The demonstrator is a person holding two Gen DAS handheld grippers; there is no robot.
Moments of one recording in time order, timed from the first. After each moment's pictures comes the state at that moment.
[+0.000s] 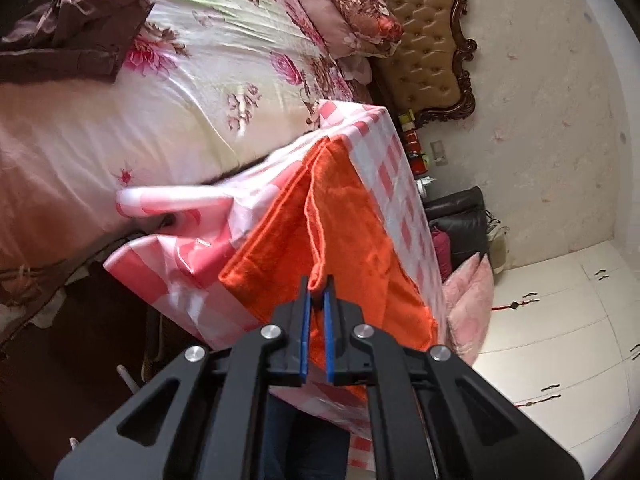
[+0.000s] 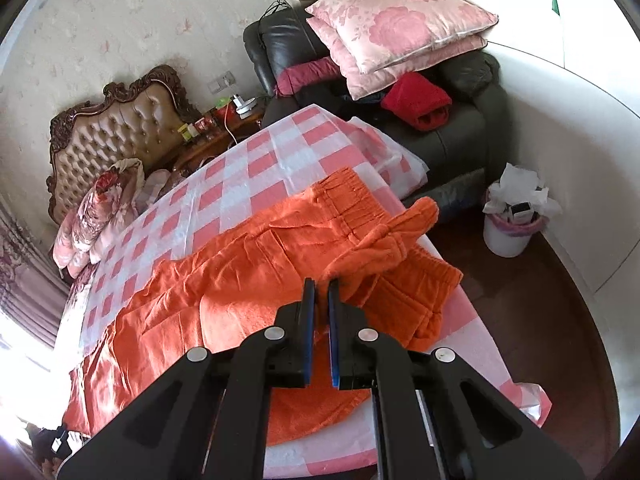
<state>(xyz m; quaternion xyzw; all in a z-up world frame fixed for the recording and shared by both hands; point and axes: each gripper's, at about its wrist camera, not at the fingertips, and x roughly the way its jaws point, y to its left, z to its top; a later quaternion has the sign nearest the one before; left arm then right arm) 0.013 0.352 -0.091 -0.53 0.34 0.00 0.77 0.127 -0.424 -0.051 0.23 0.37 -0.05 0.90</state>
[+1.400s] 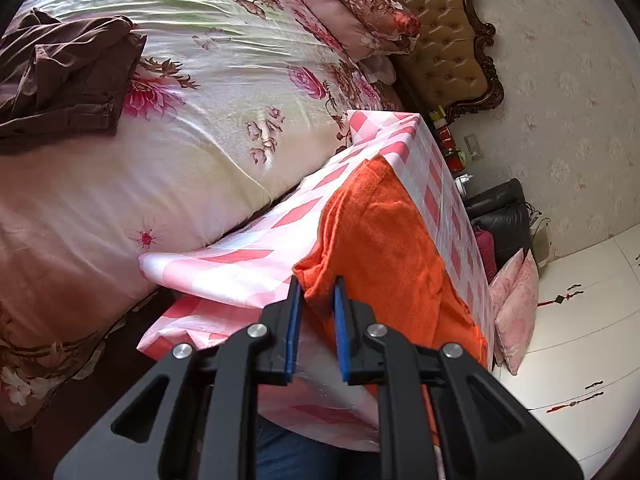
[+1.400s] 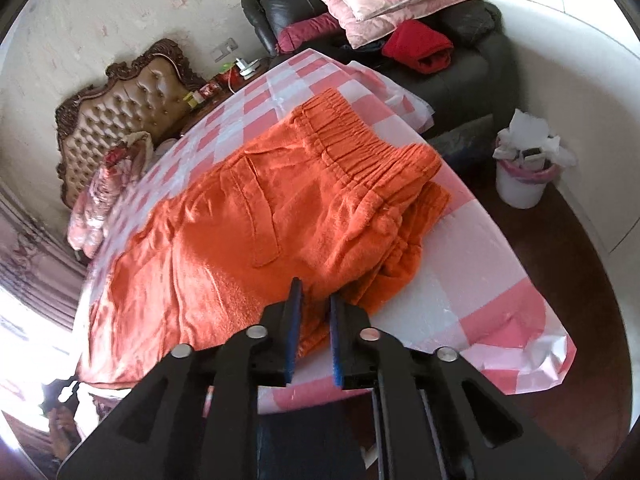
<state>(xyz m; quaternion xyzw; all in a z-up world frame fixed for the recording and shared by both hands) 0.070 0.391 -0.096 -0.47 0.38 0.05 0.80 0.089 -0.434 -0.101 0.28 0.41 0.00 0.87</state>
